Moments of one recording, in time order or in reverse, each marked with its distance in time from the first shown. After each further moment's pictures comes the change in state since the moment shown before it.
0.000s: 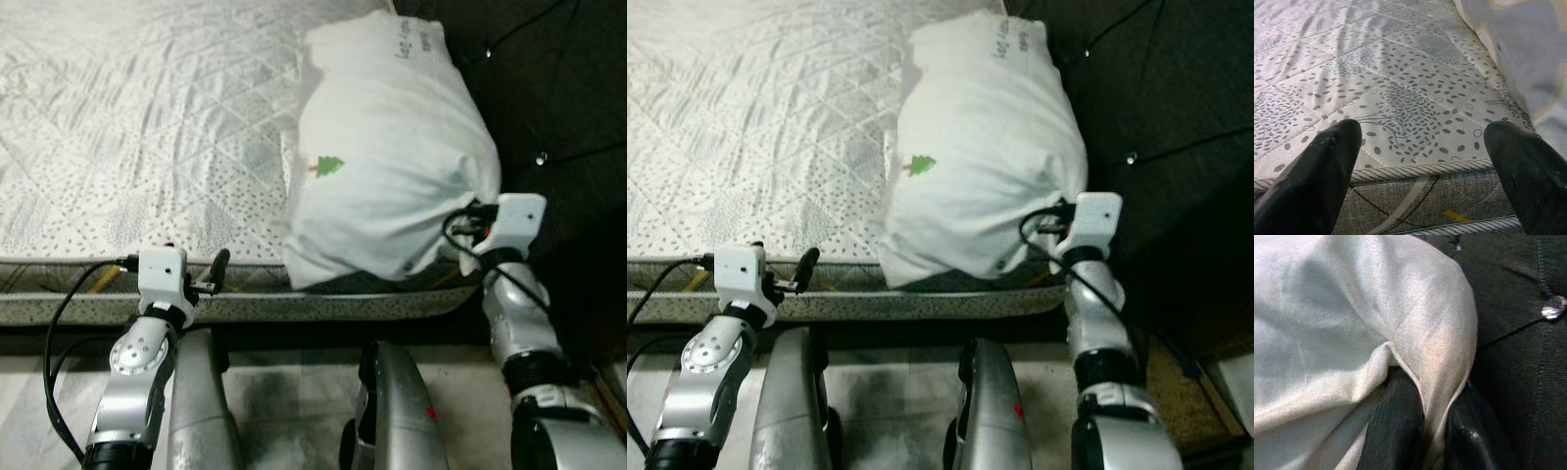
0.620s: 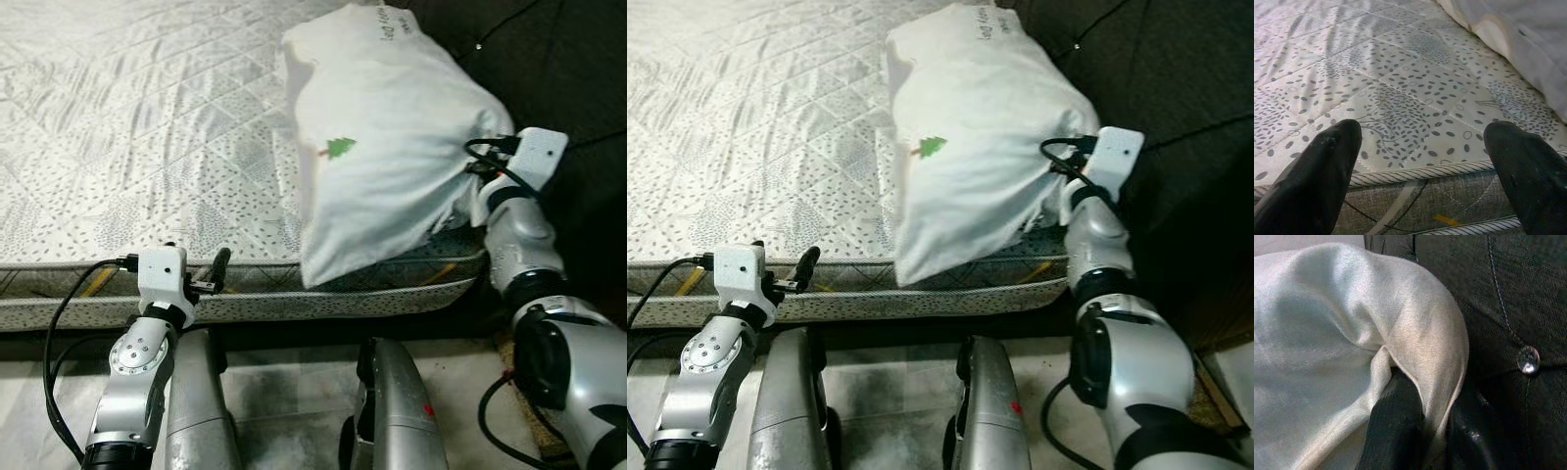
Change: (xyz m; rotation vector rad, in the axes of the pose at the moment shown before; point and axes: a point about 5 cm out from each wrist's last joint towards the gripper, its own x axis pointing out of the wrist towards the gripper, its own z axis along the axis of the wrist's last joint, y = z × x) left arm -0.001 0.000 0.002 -0.005 -0.005 0.001; right arm 0.057 -0.018 0.050 0.140 0.026 -0.161
